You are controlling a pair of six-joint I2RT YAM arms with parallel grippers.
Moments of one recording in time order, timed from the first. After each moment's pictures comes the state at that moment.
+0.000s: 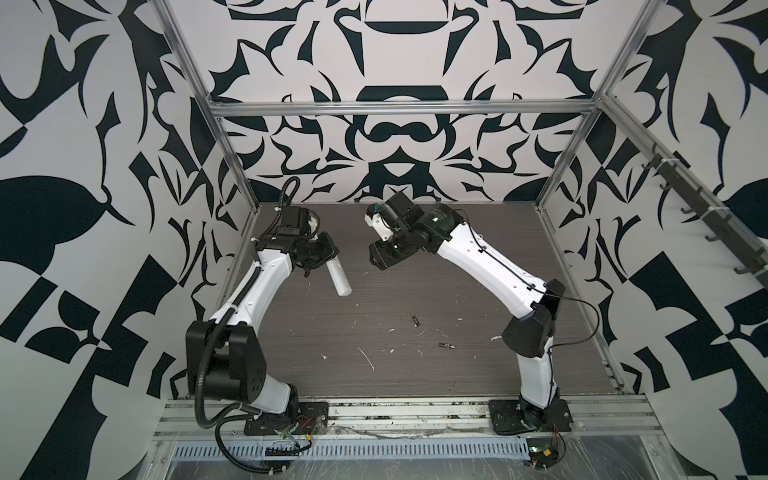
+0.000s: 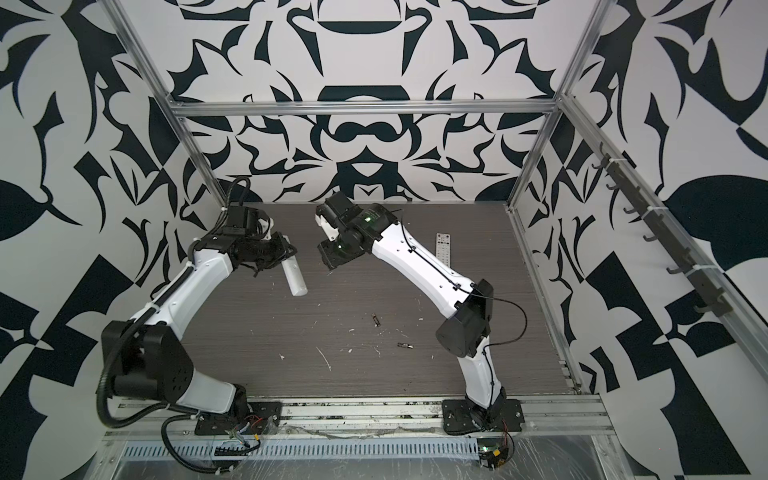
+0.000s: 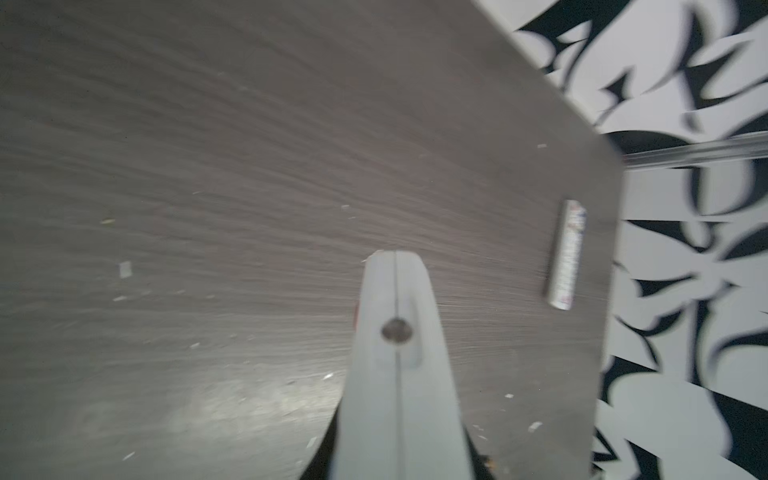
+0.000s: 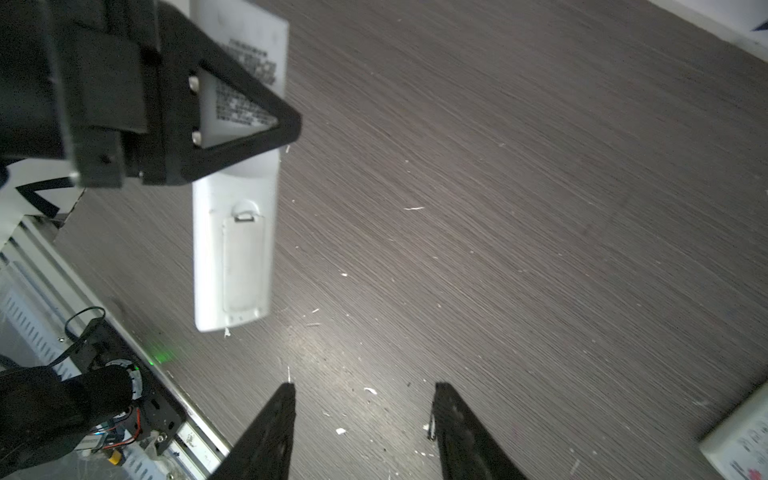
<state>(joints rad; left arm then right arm) -0.15 1.57 1.31 -0.78 0.26 -0.54 0.81 1.95 2.16 -1.17 -0.07 0.25</state>
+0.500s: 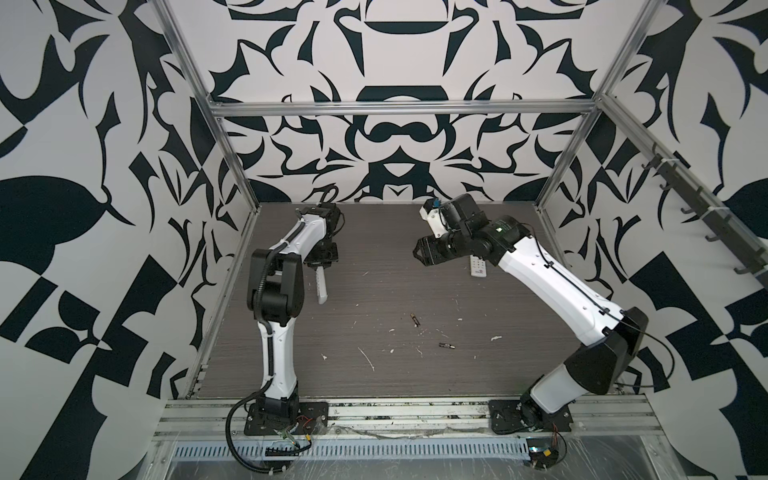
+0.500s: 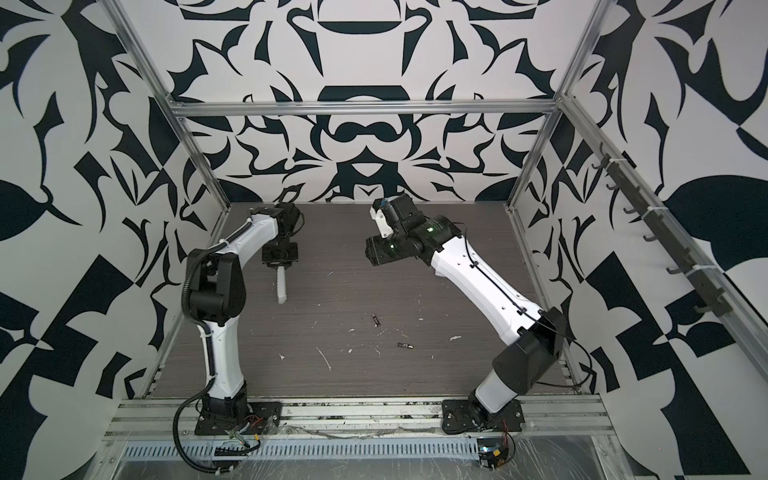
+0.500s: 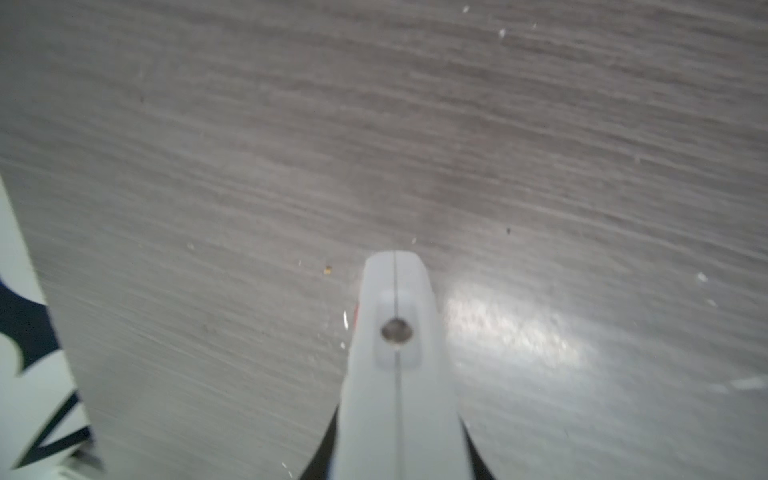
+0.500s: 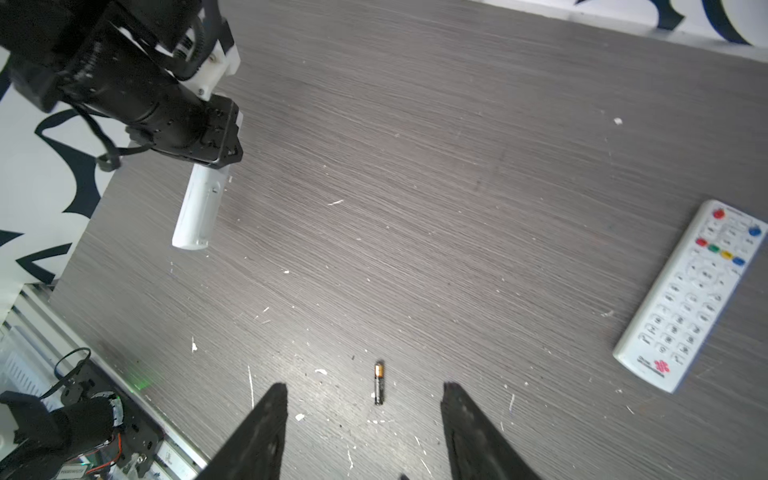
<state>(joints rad) -0.24 2.18 1.82 -1.20 -0.28 -0.37 0.59 1.56 1.63 -0.94 -0.13 0.27</state>
